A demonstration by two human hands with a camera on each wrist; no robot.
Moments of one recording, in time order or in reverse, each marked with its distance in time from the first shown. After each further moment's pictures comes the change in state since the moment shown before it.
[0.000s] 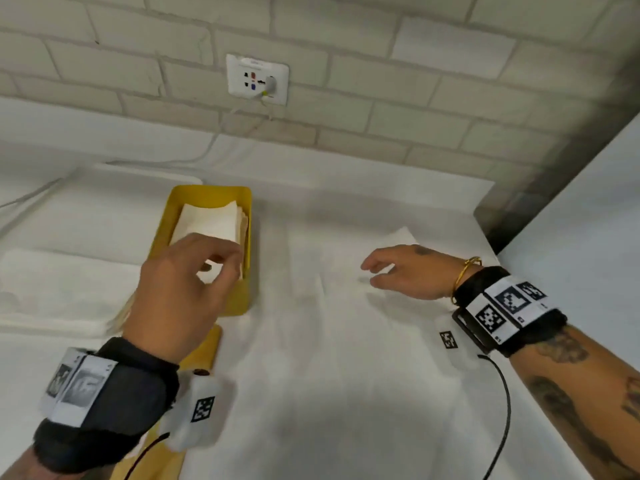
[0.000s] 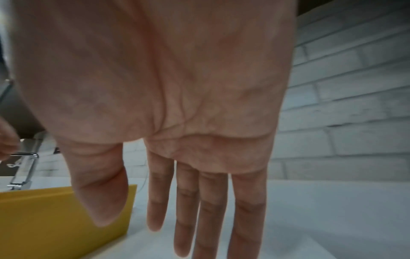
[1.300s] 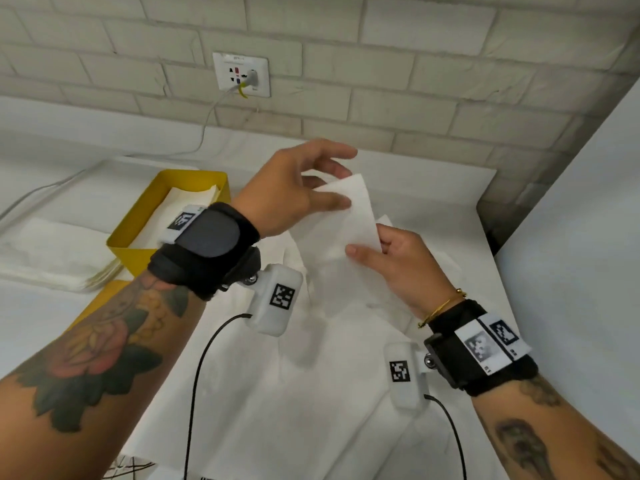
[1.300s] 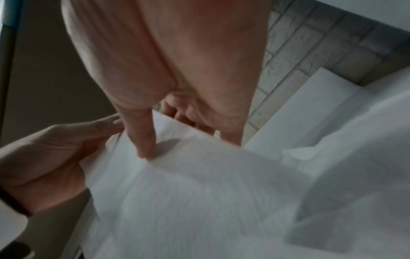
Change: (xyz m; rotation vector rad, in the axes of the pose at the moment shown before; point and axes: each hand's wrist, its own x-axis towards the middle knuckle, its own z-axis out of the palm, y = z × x) left_hand 0.074 0.154 0.103 -0.412 -0.401 -0.057; right_hand -0.040 0.072 0.034 1.082 0.341 -0.355
